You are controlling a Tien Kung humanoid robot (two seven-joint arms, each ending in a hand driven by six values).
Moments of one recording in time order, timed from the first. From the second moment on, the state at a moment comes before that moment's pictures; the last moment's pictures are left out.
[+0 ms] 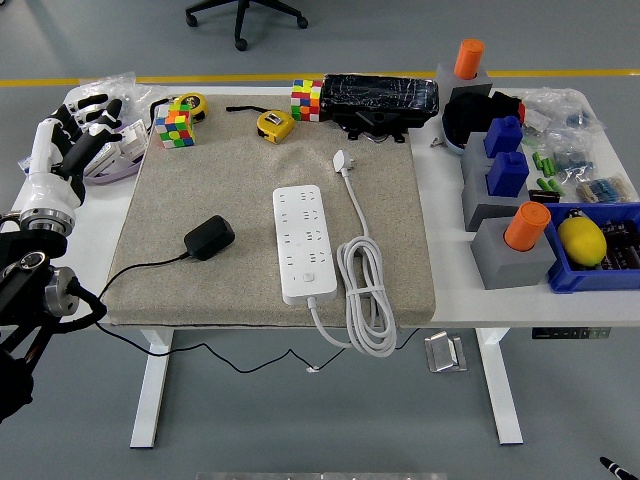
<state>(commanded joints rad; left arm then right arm) -0.36 0.31 -1.19 -1.23 0.83 0.40 -0.19 0.02 -0.31 1.00 0.41 -0.74 -0.05 -0.07</state>
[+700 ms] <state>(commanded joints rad) -0.36 0.31 -1.21 -1.24 0.84 0.39 -0.17 0.03 -0.30 1.01 0.41 -0.73 -0.04 -0.07</state>
